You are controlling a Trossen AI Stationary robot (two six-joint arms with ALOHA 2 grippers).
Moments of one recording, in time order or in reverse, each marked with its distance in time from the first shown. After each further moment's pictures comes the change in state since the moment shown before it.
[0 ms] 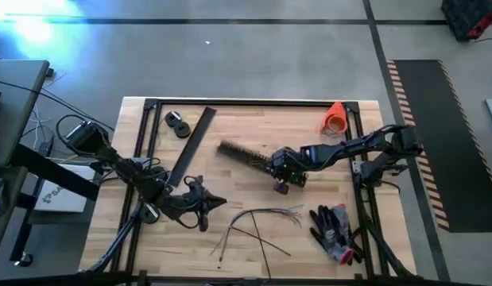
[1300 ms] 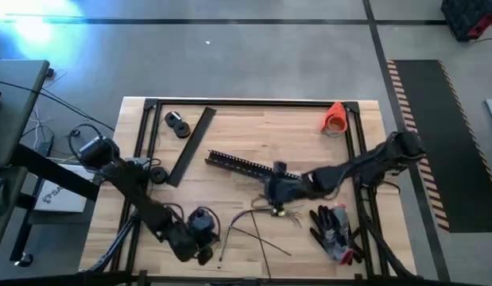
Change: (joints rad) left arm -0.158 0.301 0.462 -0.687 0.305 -0.738; right arm 0.390 -0.001 0.189 0.029 0.430 -0.109
